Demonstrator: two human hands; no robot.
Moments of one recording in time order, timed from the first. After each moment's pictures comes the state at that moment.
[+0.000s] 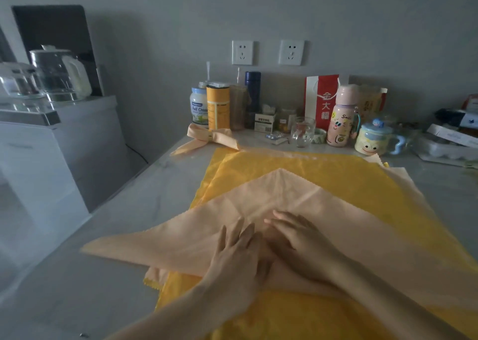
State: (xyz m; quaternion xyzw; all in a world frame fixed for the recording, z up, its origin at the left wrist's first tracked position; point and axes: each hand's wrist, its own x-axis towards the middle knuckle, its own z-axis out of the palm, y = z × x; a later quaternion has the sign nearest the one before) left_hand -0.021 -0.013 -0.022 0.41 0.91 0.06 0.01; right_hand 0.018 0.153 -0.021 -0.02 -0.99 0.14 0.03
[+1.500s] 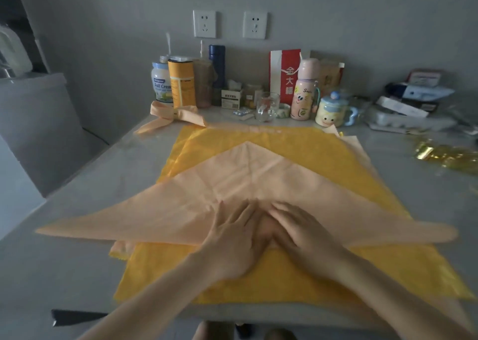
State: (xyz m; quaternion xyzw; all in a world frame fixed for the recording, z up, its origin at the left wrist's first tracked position) left_hand 0.004 0.002 -0.024 0.47 0.88 0.03 0.08; right_hand 0.088 0.155 -0.034 -0.03 -0.99 0.14 0.02
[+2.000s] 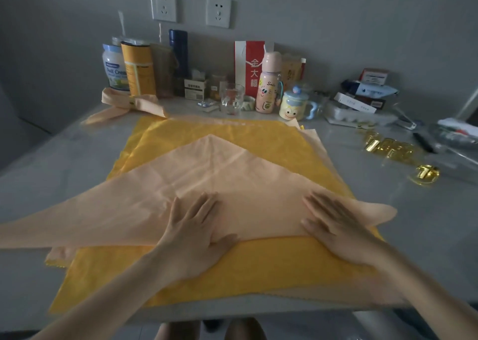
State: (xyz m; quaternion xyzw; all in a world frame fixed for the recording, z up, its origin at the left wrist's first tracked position) left_hand 0.002 0.012 -0.039 0.48 0.87 0.02 0.07; right_hand 0.171 0.249 -0.025 -0.20 -0.97 0.09 -0.08
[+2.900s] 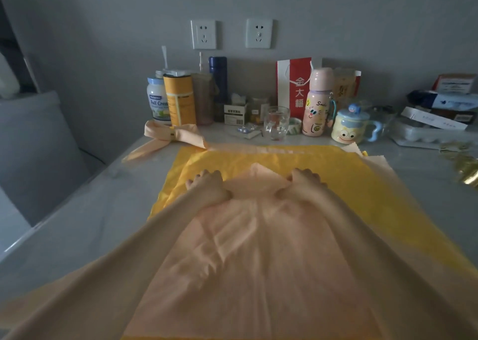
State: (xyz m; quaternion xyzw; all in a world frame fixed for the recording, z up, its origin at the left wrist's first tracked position) left_hand -0.172 0.083 0.008 0.26 0.95 0.11 0.12; right_hand -0.073 0.253 0.003 -0.33 -0.92 0.20 -0.01
